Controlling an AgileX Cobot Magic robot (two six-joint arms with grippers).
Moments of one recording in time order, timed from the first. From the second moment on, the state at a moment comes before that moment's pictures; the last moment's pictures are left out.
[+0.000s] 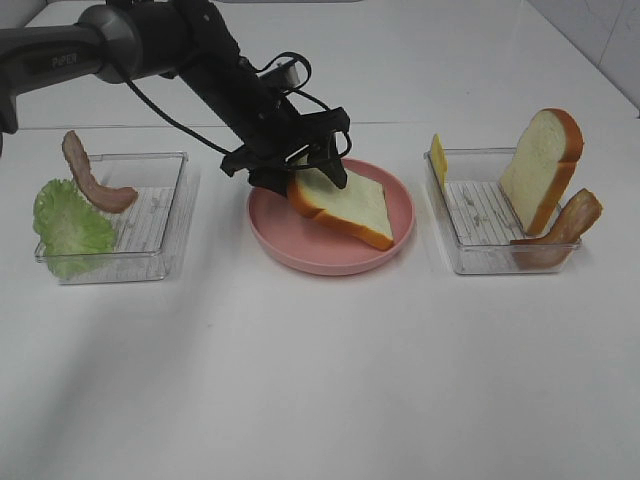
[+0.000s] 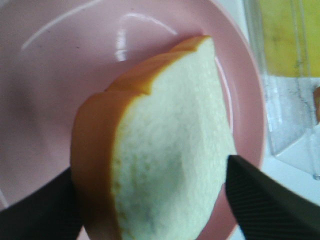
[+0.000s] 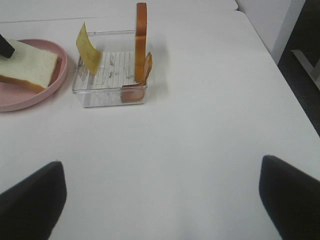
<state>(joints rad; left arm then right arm) -0.40 2.53 -2.21 -0.55 1.02 -0.02 0.04 0.00 -0.50 -0.05 1.05 0.06</state>
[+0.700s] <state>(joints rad) -0.40 2.31 -2.29 -0.22 1.21 -0.12 0.04 0.00 -0.50 -0.05 1.05 0.06</state>
